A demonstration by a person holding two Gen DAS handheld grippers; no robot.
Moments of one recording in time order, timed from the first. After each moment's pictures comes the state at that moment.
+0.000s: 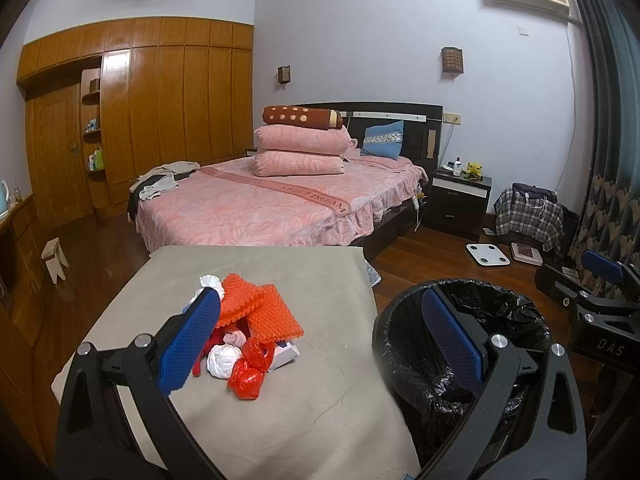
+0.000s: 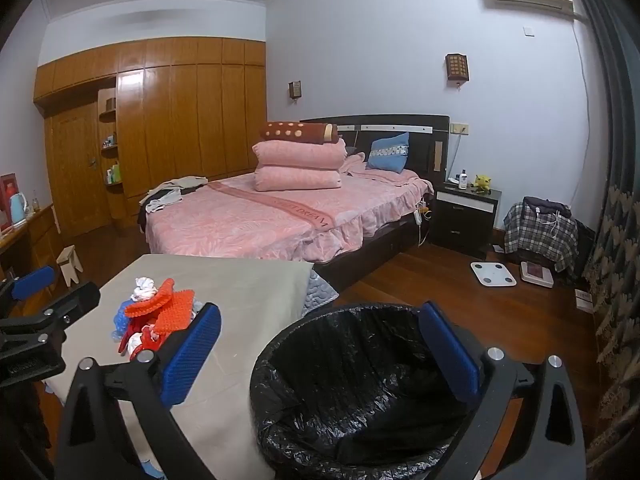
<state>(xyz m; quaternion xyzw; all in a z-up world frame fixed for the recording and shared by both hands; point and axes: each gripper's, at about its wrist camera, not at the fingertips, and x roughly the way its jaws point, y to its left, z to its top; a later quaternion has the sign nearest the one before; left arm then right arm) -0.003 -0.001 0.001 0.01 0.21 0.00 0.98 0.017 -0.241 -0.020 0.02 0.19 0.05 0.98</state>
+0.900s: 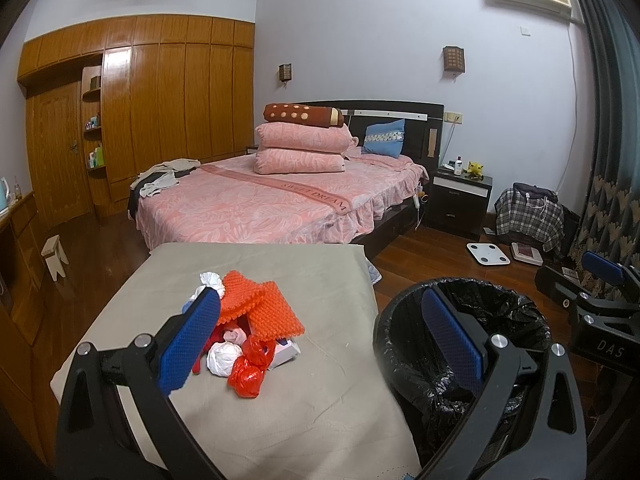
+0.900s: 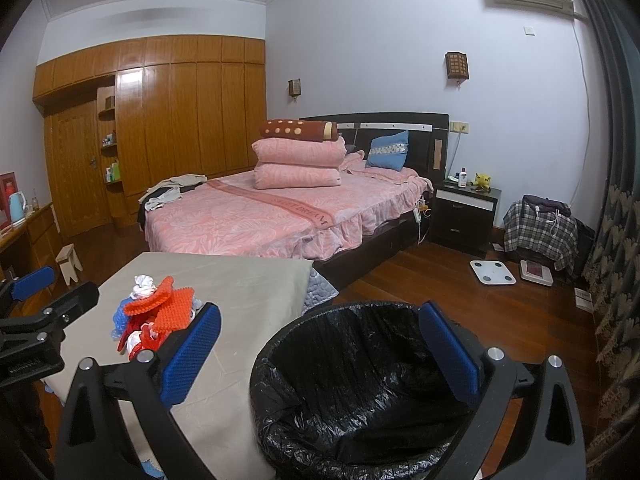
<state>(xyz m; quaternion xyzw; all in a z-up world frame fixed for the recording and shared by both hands) -0.002 0.000 0.001 0.00 0.21 0.00 0.98 0.015 -0.241 -0.018 0.02 0.19 0.05 0.98</state>
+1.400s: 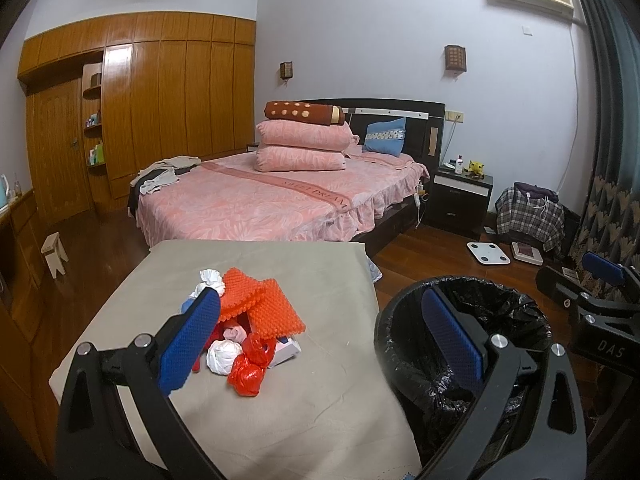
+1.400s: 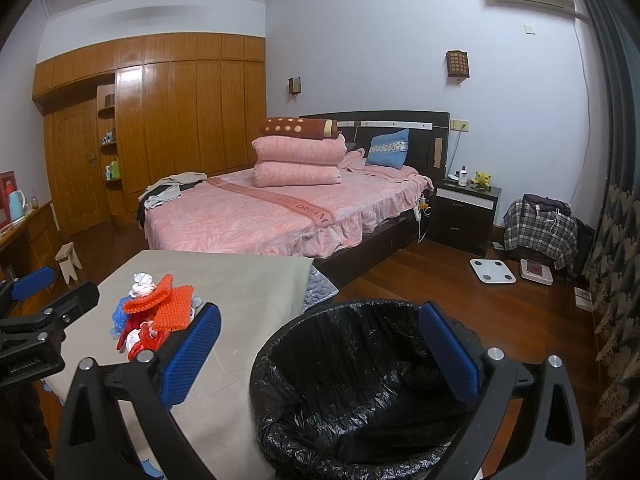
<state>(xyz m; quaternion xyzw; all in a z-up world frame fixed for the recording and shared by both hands) -0.003 0.001 -0.001 0.00 0.21 0.00 0.98 0.017 -0.240 -0.018 0.02 0.19 0.05 0.98</state>
